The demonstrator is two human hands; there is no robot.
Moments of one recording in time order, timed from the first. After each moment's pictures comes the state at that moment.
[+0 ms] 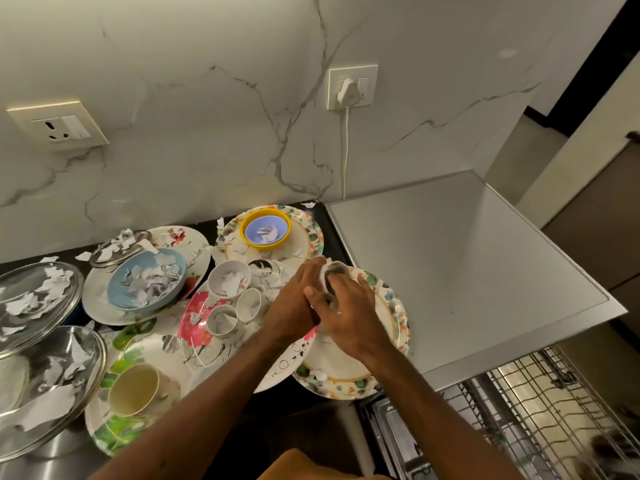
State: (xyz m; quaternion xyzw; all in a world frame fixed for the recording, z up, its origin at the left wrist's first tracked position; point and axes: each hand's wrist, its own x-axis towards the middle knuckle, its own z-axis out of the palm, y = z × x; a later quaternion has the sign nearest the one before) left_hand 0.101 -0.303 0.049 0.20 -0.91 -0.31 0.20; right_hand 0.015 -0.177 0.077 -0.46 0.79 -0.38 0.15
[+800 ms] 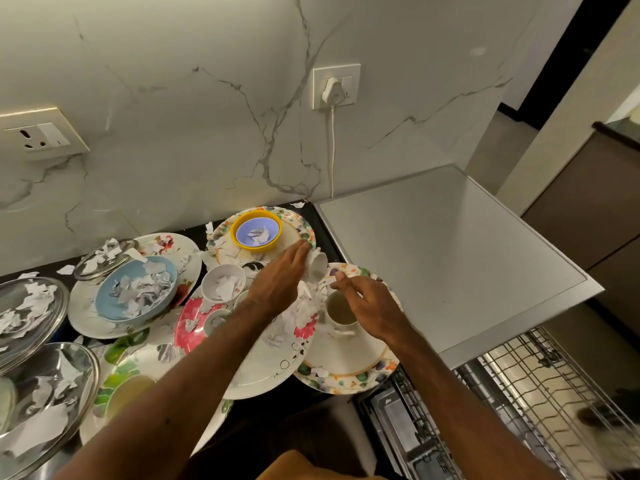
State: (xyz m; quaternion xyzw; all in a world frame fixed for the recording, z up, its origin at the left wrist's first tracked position) left_hand 0.089 -0.356 0.057 0.19 -0.97 -0.13 0.10; right_hand -0.023 -0.160 0.068 -0.37 0.80 -0.40 0.24
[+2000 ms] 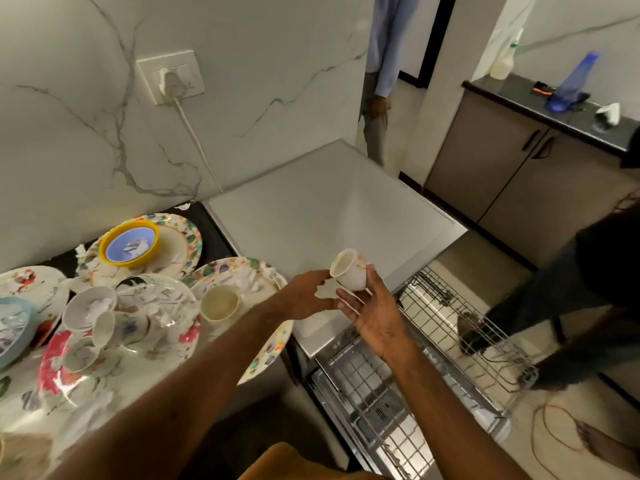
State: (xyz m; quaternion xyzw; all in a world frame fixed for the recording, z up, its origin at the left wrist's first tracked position) left_hand -0.063 -0.132 0.037 0.12 -0.89 -0.43 -0.13; right_hand -0.105 0.057 0.047 0.11 0.44 -0.82 0.34
